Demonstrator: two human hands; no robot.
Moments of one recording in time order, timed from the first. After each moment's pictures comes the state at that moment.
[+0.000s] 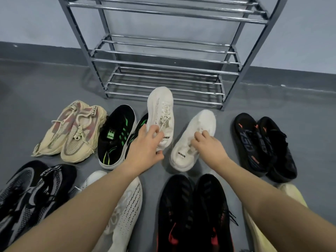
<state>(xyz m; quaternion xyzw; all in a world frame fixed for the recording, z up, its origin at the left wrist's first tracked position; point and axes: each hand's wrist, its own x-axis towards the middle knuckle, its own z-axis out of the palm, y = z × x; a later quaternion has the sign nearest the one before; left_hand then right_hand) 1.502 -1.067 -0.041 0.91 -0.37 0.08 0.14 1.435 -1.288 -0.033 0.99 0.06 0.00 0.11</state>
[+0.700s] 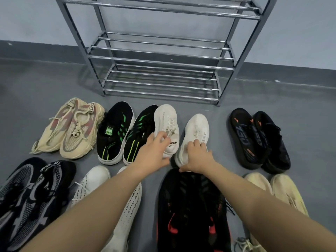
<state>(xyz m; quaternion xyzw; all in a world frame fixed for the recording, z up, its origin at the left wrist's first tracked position) 1.472 -1.082 -0.048 0.92 -0.36 -0.07 0.15 1.413 -1.249 -0.049 0.96 -0.13 -0.22 -0.08</state>
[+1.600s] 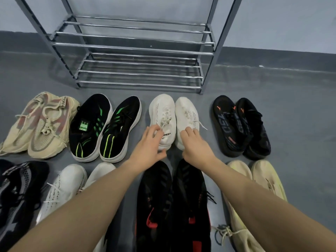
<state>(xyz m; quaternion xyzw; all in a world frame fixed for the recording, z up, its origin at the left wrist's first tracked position) 1.458 -1.131 -0.075 0.89 -0.38 -0.05 0.25 1.385 -1.296 -0.047 0.99 -0.05 -0.05 -0.09</state>
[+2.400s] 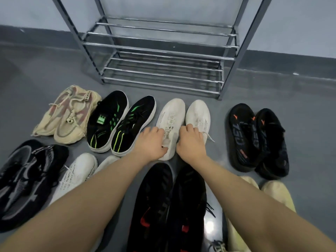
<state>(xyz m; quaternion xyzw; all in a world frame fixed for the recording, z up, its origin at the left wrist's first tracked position) 1.468 -1.148 -0.043 0.96 -0.23 -0.13 0.02 1.424 -1.284 -0.048 0.98 -0.09 -0.02 -0.16</state>
